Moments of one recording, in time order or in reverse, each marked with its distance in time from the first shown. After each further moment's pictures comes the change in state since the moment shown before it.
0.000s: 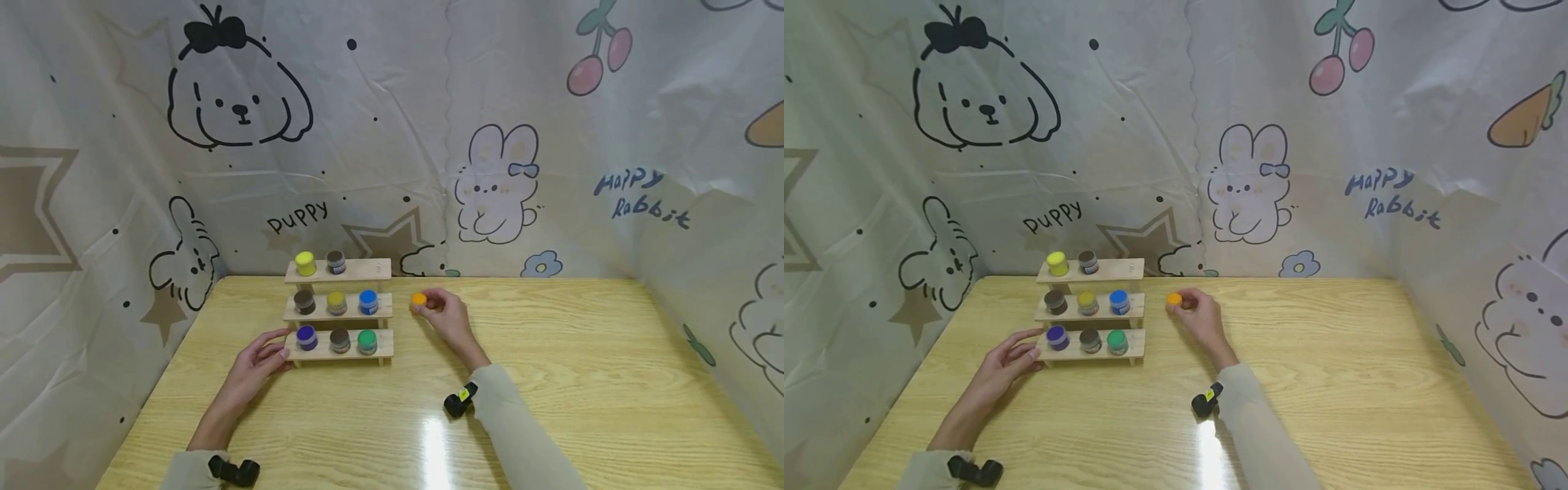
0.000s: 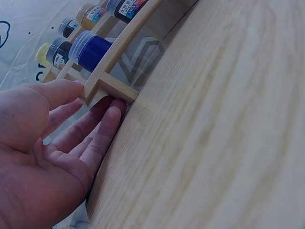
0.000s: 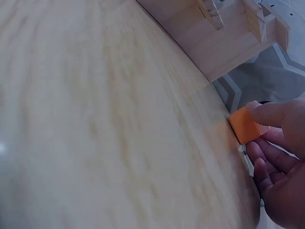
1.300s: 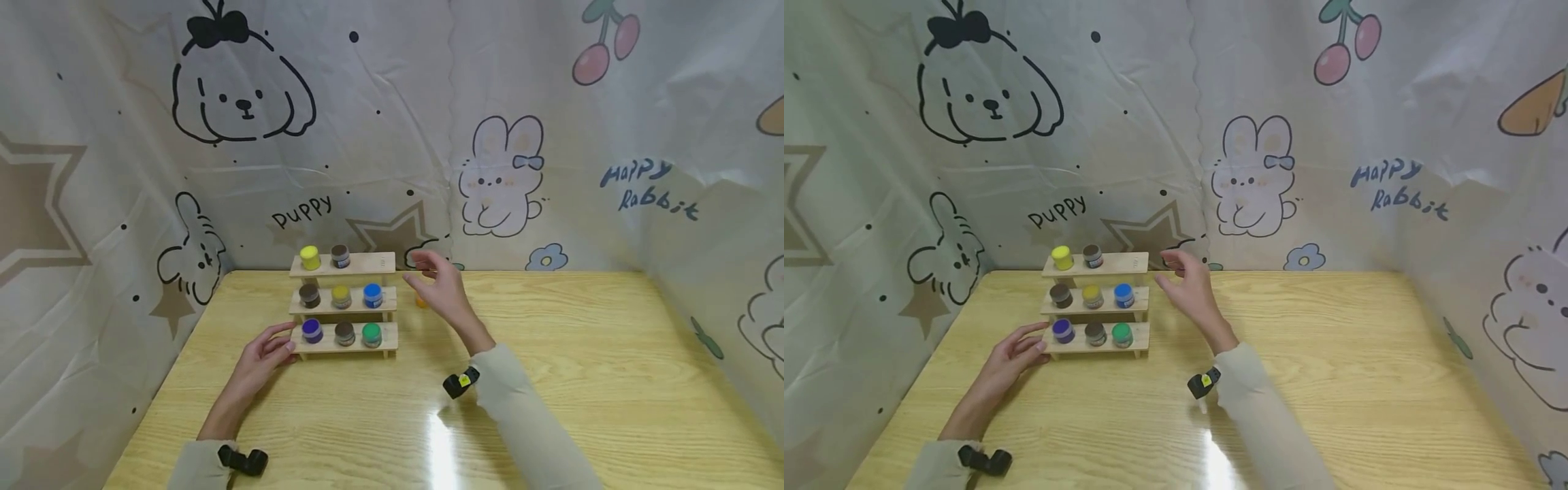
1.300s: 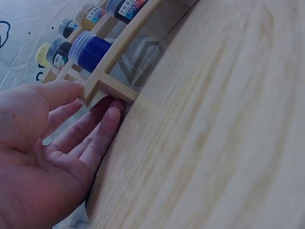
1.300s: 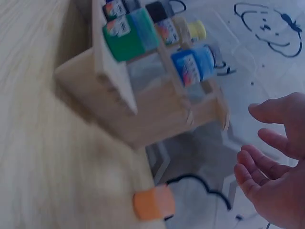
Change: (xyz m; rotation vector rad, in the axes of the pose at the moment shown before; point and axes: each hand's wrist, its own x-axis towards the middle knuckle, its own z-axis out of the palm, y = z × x) left_hand 0.000 -0.003 -0.001 -0.007 -0.002 -0.008; right_hand 0.000 -0.084 -0.012 0.067 -0.039 -0.264
